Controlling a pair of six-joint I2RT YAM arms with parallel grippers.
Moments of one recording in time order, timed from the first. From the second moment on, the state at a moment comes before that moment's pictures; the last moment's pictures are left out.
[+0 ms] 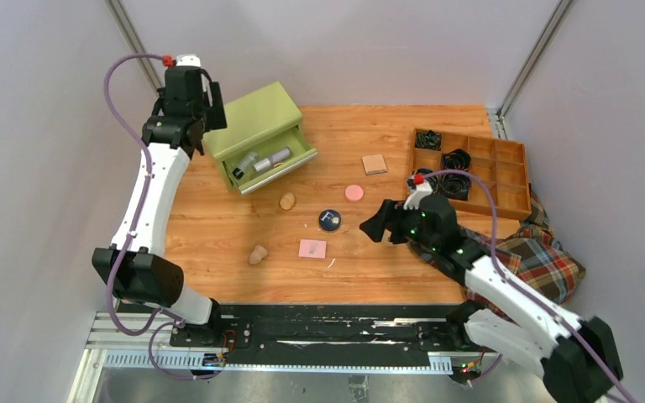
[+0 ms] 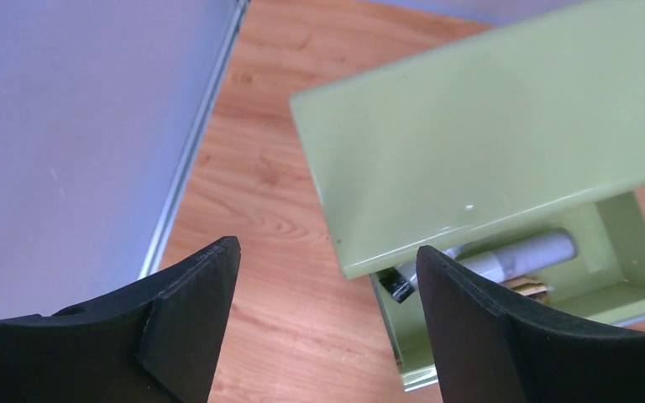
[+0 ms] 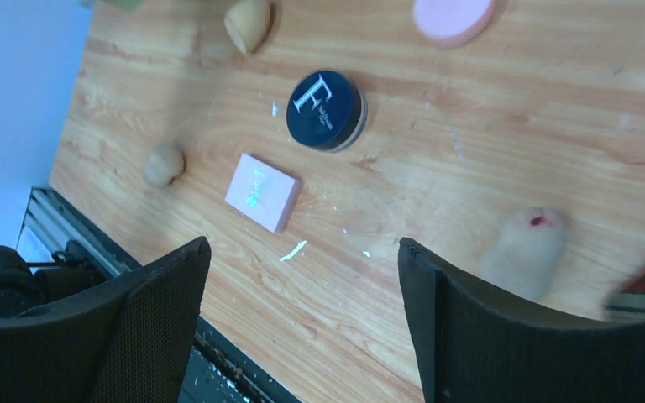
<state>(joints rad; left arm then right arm) -0.14 1.51 1.73 -0.71 -0.39 -0.09 0.55 0.85 0.52 -0.09 -0.15 0.55</state>
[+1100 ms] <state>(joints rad) 0.03 1.72 1.56 -0.53 -0.13 -0.31 0.68 2.11 1.46 0.25 -0.39 0.65</state>
